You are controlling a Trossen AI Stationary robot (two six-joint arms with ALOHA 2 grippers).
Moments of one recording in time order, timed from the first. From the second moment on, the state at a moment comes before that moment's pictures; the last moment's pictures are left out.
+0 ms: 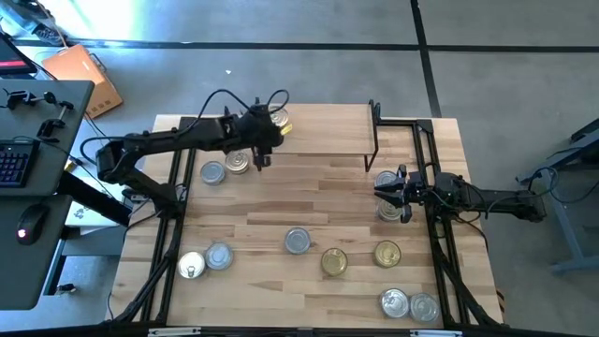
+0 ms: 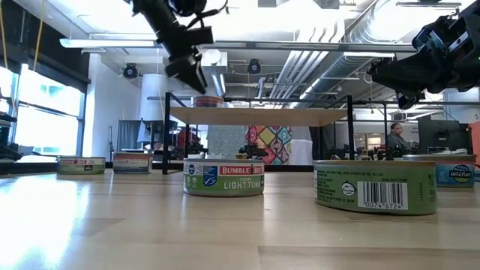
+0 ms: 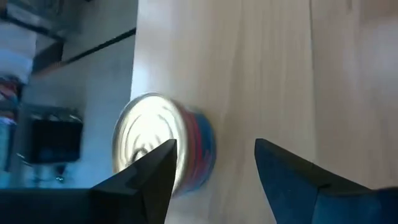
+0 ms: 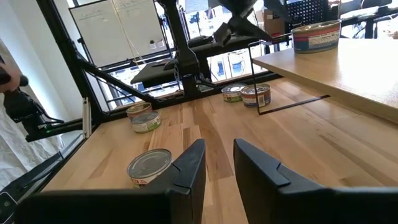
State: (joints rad) left arm 0.38 1.48 1.20 -0.53 -0.36 0.69; right arm -0.07 0.05 0.01 0.02 0.01 0.22
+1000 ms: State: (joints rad) left arm 0.52 1.50 1.20 -0.45 -0.13 0.60; right arm -0.07 0.05 0.01 0.02 0.01 0.22
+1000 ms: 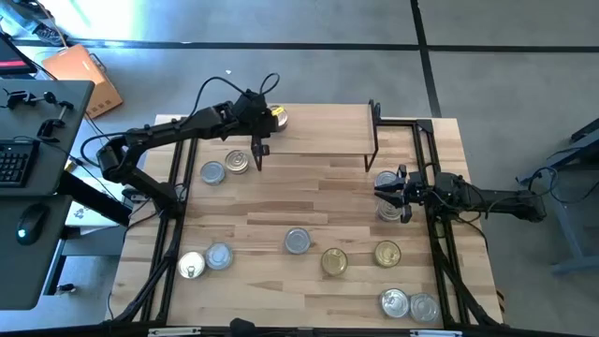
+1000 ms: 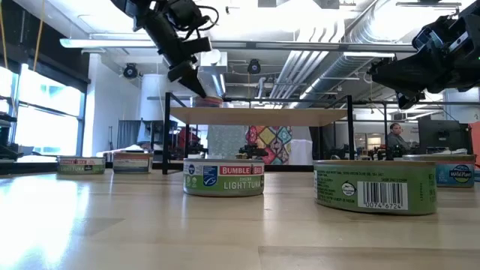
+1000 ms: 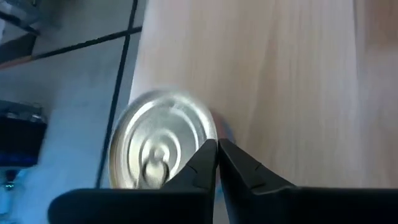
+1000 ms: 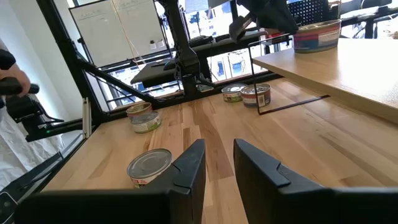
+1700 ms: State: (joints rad) left arm 0.52 1.50 1.20 -0.37 -0.11 0.58; right arm -0.07 0.05 0.01 0.02 0.01 0.22
